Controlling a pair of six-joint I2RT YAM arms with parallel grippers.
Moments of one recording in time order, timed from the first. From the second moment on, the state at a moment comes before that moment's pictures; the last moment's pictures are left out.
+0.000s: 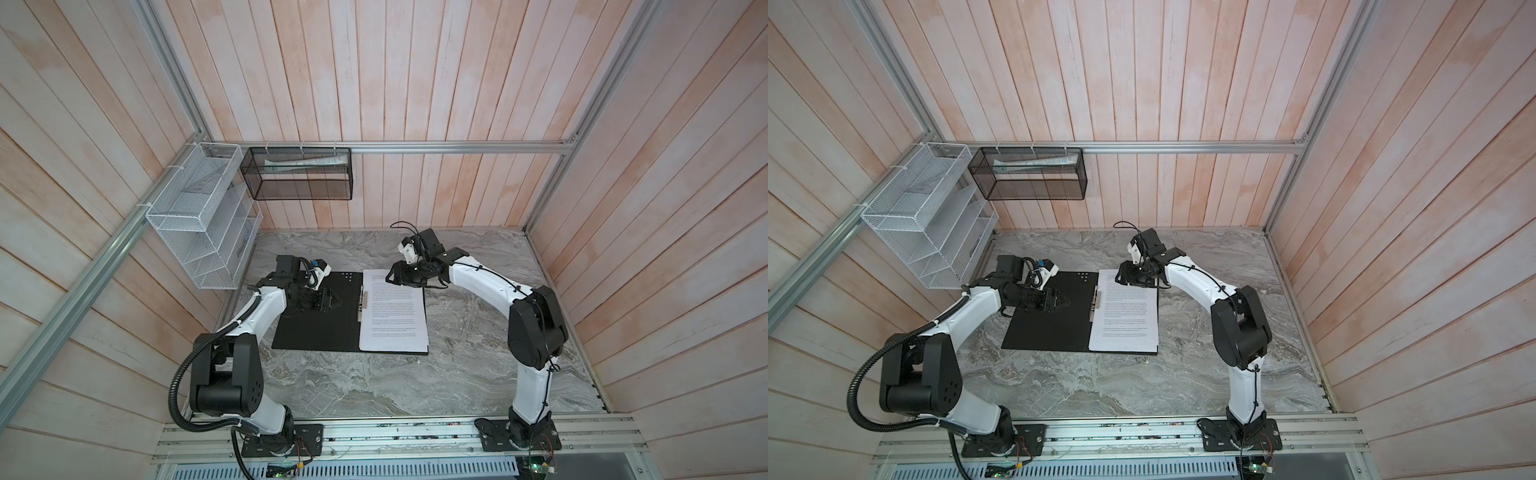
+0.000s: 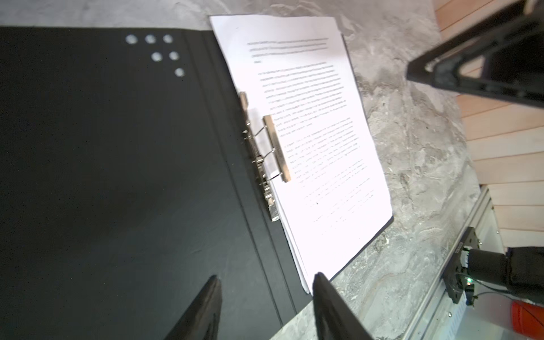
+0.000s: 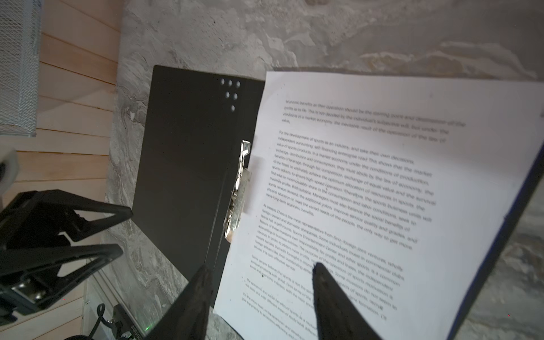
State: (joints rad) left arm -0.04 1.56 1.03 -0.58 0.66 0.14; right arm 0.59 1.99 1.65 -0.56 -0.38 0.51
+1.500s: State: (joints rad) left arm 0.08 2.17 1.12 -0.65 1.41 0.22; right arm 0.58 2.57 2.16 -0.40 -0.77 0.49
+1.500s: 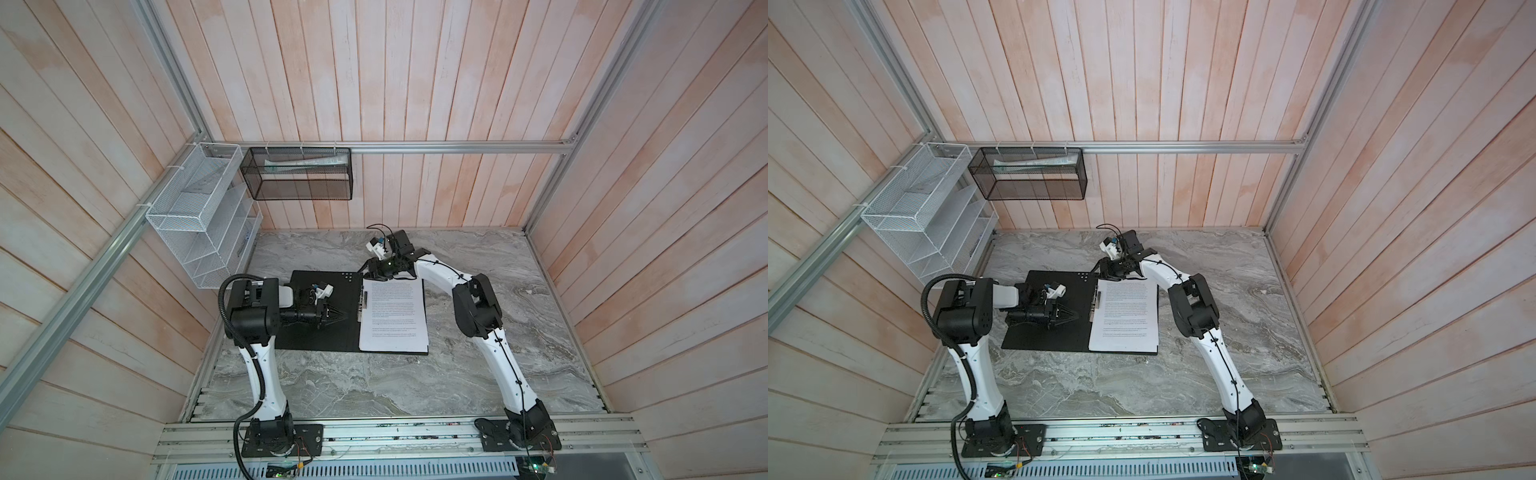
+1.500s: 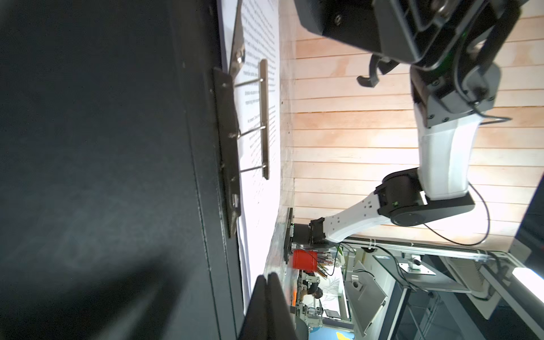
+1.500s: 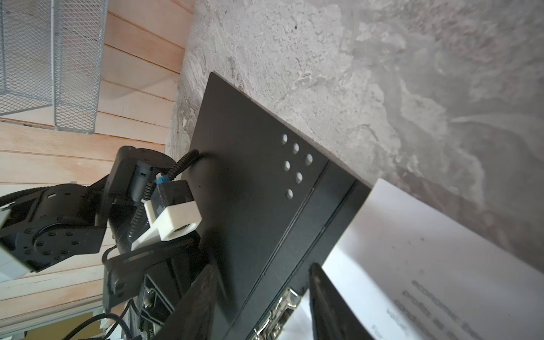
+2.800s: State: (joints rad) left arm 0.10 2.26 1.22 -0.83 1.51 0.39; right arm 0.60 2.67 2.28 -0.52 -0.82 0.47
